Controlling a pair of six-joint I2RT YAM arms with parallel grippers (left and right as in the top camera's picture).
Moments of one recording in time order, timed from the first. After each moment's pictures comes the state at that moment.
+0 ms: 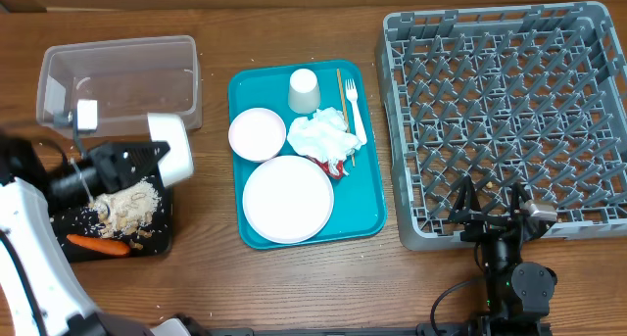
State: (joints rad) left arm 0.62 1.44 1.33 -1.51 1.26 0.54; right arm -0.04 0.01 0.02 -0.04 0.00 0.28
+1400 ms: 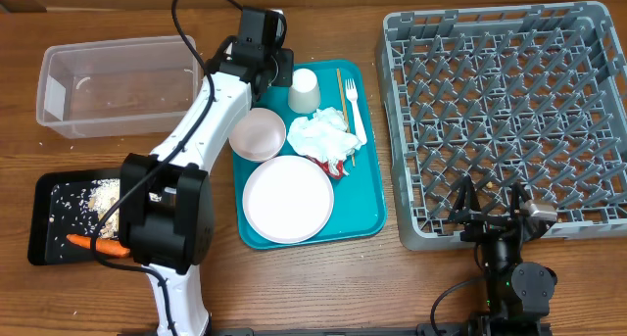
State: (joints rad) left arm -0.28 2.06 1.67 -0.49 -0.04 -0.18; right arm -0.04 0.01 0.02 -0.03 0.00 0.28
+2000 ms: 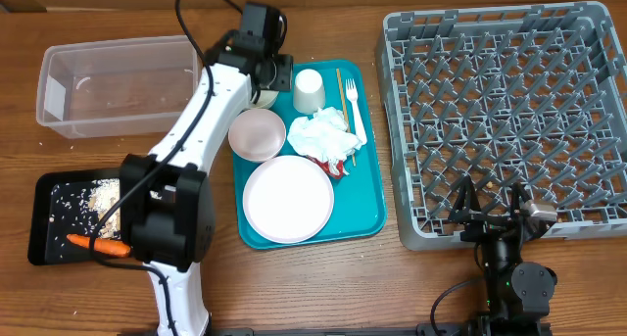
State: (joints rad) left arm -0.28 2.07 1.80 -0.73 -0.03 -0.19; right arm -0.04 0.01 0.02 -0.04 0.00 0.28
